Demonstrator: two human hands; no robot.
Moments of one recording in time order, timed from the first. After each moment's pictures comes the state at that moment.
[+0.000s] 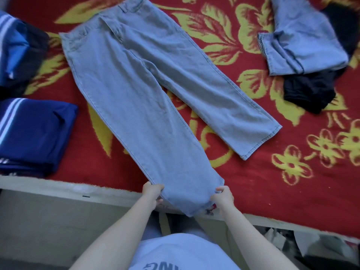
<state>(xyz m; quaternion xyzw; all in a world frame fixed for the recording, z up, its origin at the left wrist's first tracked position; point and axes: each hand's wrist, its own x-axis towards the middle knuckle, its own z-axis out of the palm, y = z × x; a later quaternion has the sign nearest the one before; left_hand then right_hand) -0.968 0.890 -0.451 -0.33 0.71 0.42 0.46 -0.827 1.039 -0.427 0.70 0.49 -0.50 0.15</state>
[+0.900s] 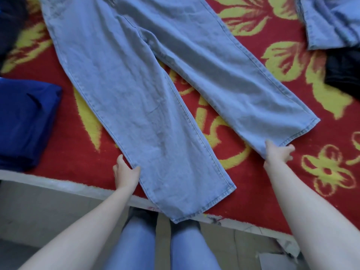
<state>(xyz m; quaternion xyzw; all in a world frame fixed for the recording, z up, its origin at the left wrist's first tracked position) -1.029 0.878 -0.505 -0.16 0.90 0.27 0.30 -0.869 1.215 -0.508 0.80 0.47 -0.36 -0.10</state>
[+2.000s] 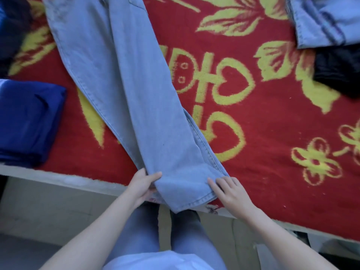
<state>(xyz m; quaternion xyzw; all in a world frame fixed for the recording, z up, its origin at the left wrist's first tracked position) -0.988 0.890 -0.456 -0.24 0.65 0.50 0.51 -0.791 1.084 -0.492 -0.03 0.99 -0.07 -0.11</state>
